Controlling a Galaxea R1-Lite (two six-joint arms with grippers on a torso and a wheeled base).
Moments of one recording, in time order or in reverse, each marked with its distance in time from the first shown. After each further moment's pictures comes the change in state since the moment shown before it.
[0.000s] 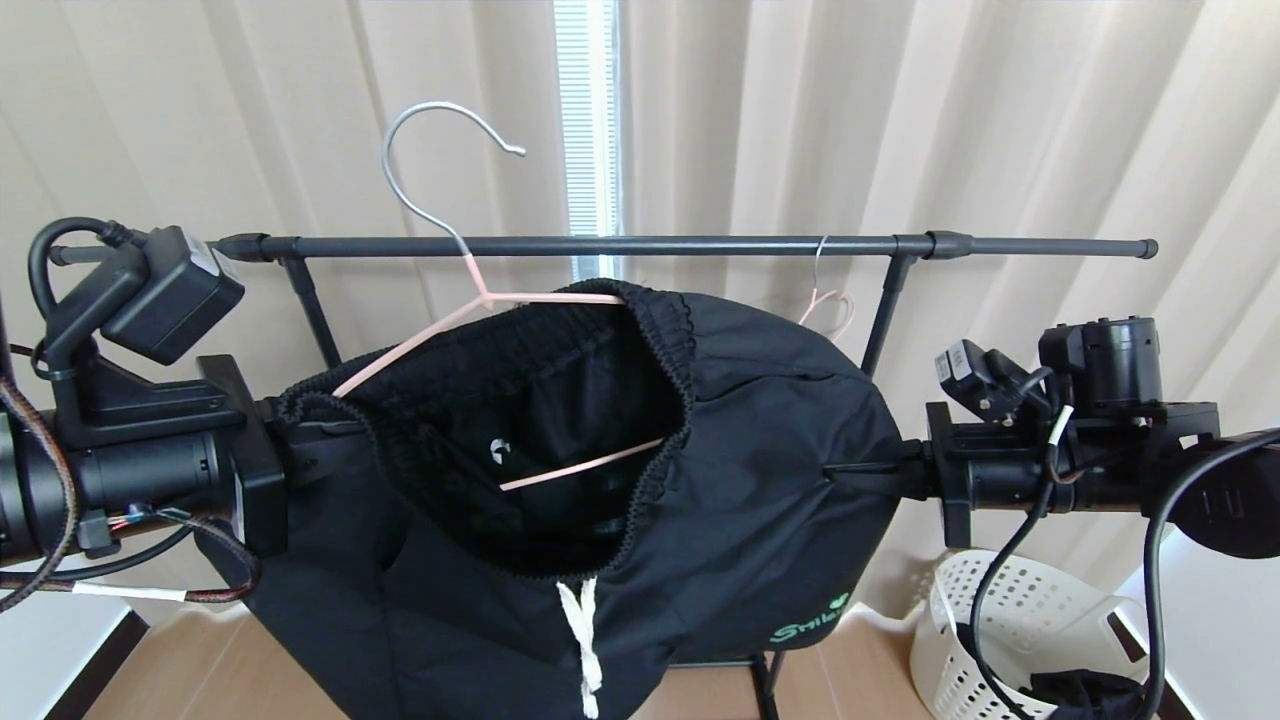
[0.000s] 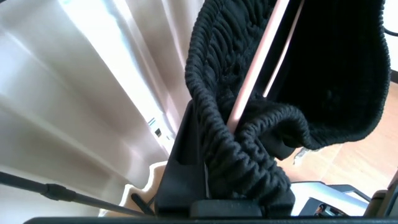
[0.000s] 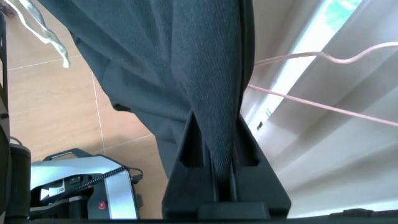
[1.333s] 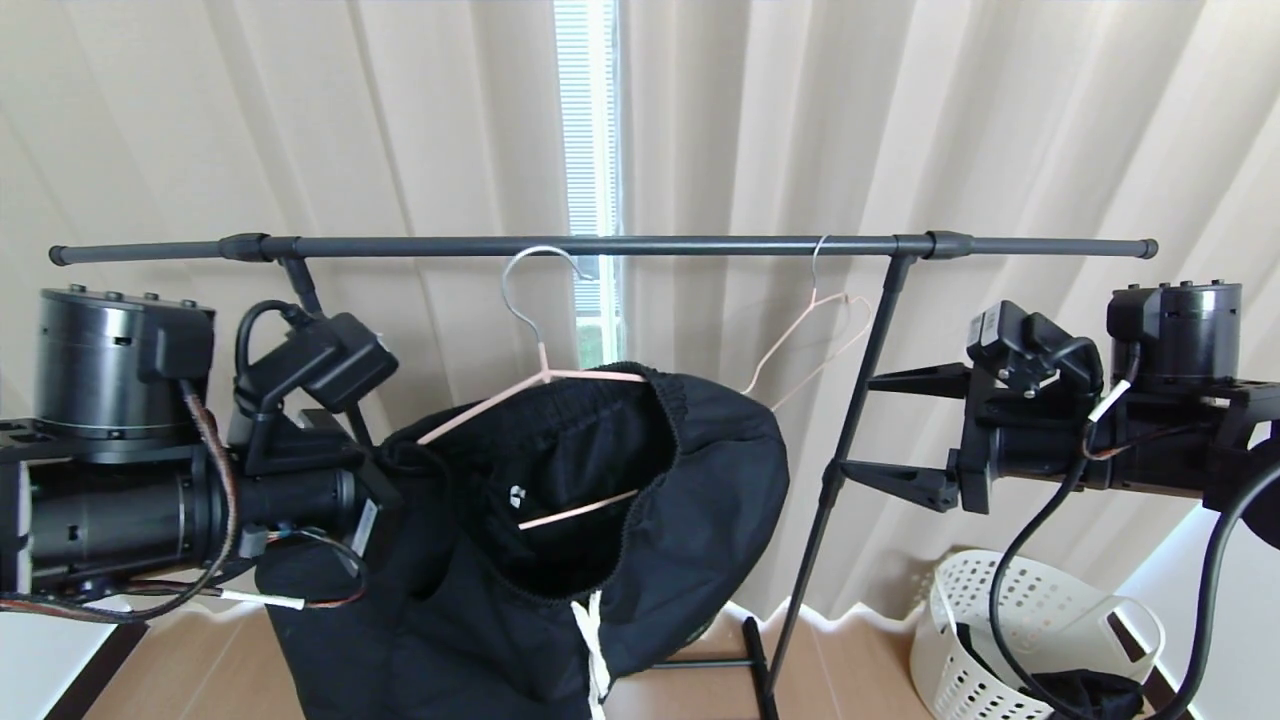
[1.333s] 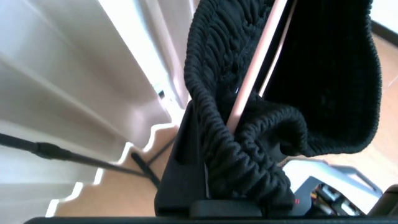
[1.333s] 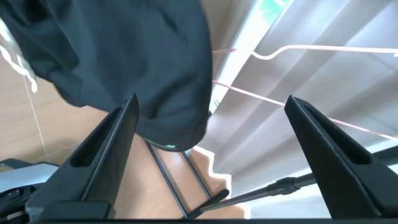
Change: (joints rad) left arm -0.104 0.175 0.015 -0.002 0.232 -0.021; right arm 0.008 -0.109 0.008 -0.037 -0.221 -0.001
